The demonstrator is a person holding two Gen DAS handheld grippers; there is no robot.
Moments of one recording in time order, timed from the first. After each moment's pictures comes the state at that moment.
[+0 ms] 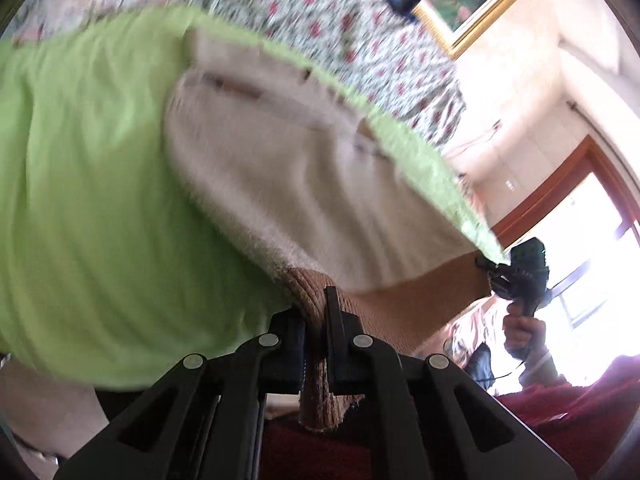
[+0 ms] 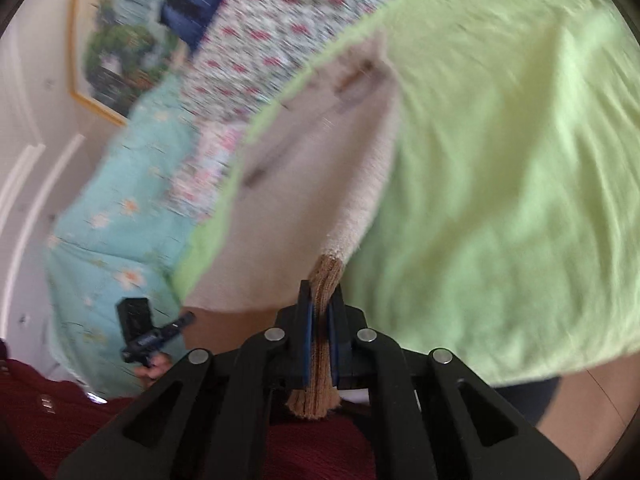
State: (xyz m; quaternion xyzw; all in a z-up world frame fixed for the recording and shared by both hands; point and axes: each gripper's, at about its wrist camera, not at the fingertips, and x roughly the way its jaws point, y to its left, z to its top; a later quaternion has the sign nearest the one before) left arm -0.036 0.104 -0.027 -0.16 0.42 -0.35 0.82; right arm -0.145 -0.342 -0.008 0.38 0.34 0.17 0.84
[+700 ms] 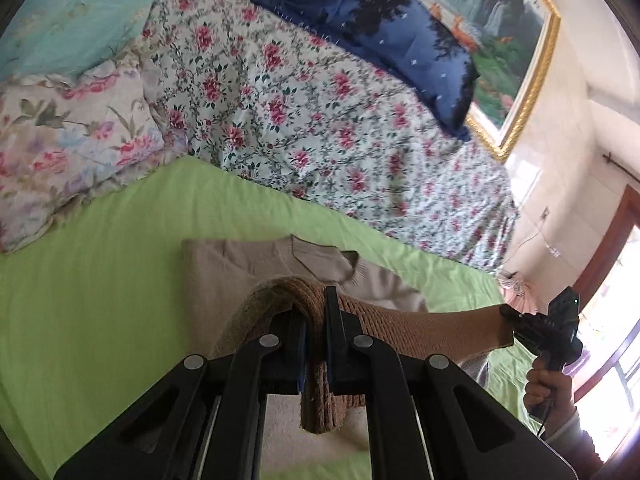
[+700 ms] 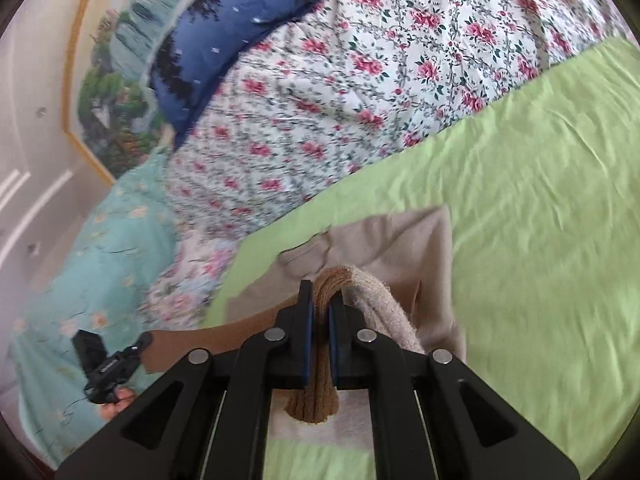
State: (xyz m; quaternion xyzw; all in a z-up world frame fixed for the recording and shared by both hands) left arm 0.233 0.067 0.075 -0.17 0.29 -0.24 0.91; right arm 0.123 -0.396 0.082 0.33 0.27 0.08 0.90
